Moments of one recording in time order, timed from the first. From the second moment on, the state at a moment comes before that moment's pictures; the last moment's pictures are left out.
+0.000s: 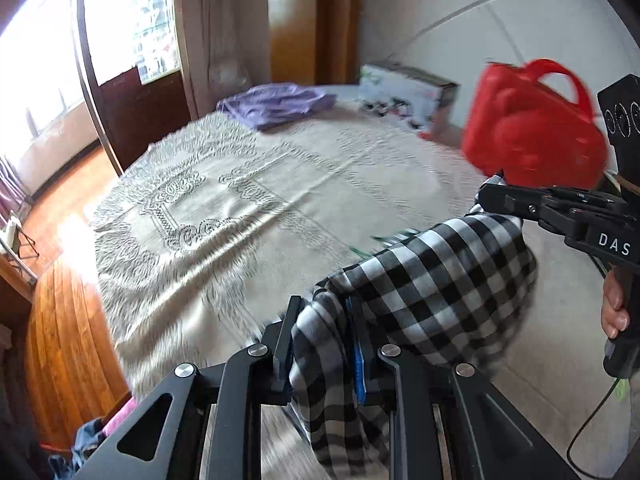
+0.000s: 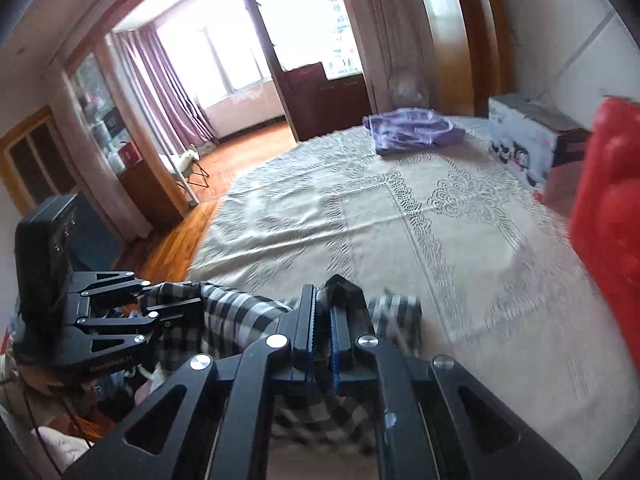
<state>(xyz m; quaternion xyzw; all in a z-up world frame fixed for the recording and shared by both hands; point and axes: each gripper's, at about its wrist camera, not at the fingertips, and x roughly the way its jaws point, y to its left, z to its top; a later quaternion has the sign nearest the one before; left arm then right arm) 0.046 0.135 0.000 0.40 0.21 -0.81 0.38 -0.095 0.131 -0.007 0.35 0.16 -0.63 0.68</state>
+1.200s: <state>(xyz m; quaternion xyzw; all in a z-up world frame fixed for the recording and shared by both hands) 0.062 0.126 -0.115 0.48 0.30 -0.73 0.39 -0.110 0.133 -0.116 0.50 0.18 -0.67 0.52</state>
